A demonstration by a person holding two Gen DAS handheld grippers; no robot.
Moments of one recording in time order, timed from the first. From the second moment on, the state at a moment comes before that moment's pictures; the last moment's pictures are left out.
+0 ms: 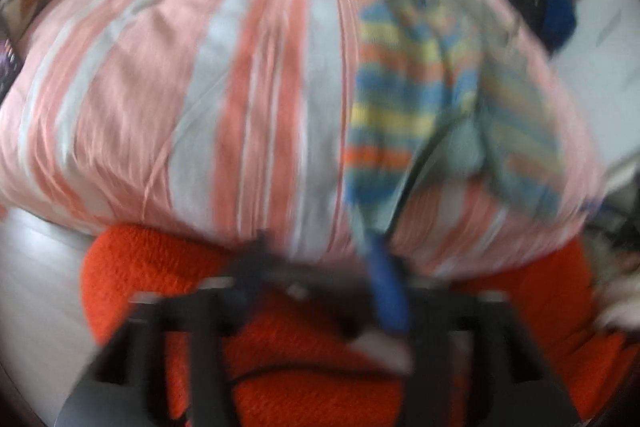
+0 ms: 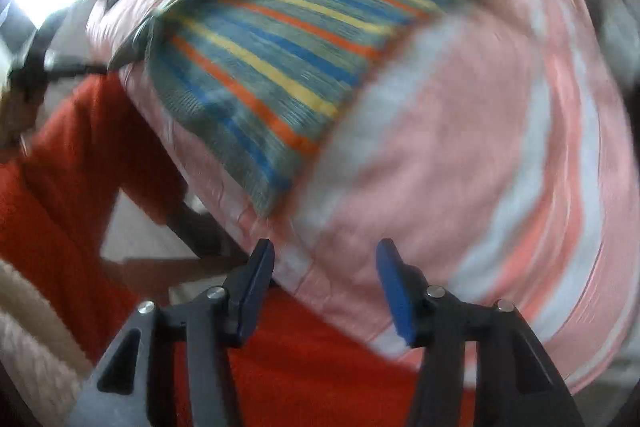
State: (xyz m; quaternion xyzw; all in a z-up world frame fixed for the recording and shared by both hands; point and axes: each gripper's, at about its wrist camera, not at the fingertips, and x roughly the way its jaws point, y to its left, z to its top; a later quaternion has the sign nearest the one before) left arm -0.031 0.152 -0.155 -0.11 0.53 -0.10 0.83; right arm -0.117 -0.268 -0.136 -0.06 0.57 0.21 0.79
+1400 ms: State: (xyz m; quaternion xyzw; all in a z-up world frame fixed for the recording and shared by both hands) left arm -0.004 0.082 -0.204 0.07 0.58 -0.01 0.81; right arm -0.075 -0.257 -0.201 0.07 0.65 0.12 0.75
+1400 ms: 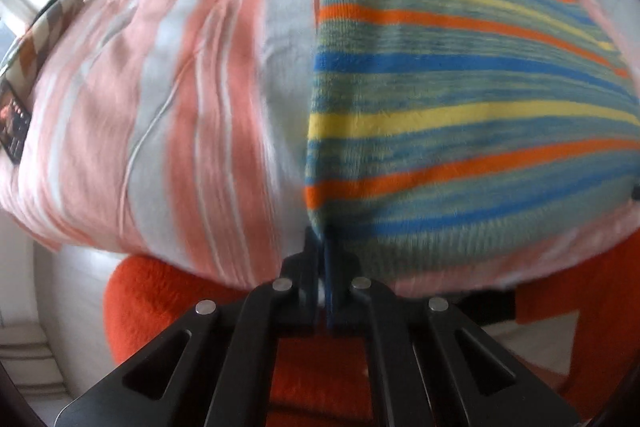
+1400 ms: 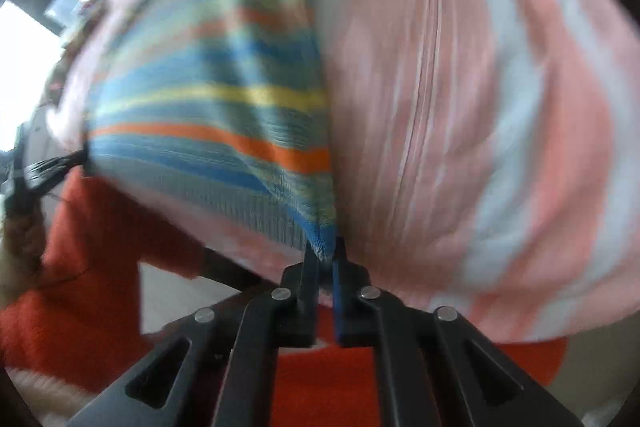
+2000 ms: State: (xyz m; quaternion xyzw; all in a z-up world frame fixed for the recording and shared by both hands) left arm -0.039 0.087 -0.138 0.02 0.50 0.02 0.86; right arm -0.057 -0.285 -0.098 -0.11 0.58 0.03 0.81
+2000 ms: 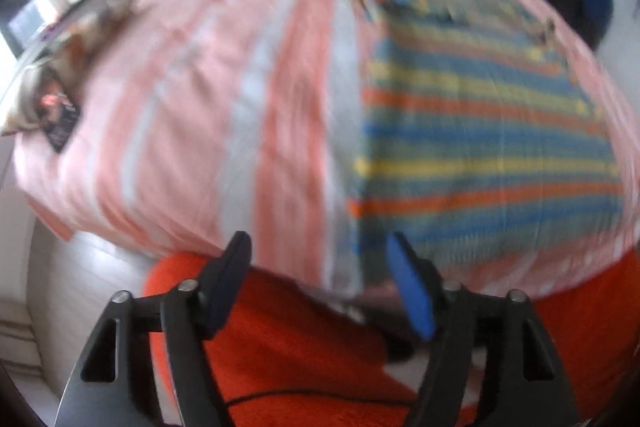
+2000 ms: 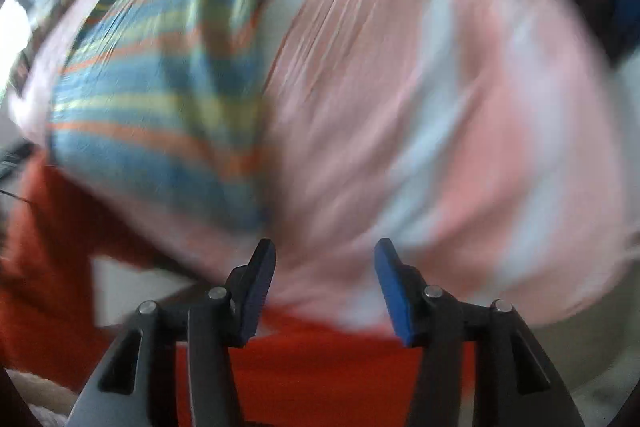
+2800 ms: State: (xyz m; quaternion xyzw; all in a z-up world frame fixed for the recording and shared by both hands) left arm -0.060 0.165 -0.130 -0.09 0.50 0.12 0.85; right arm 0.169 -0.382 -0.053 0.03 0.41 -0.09 0.91
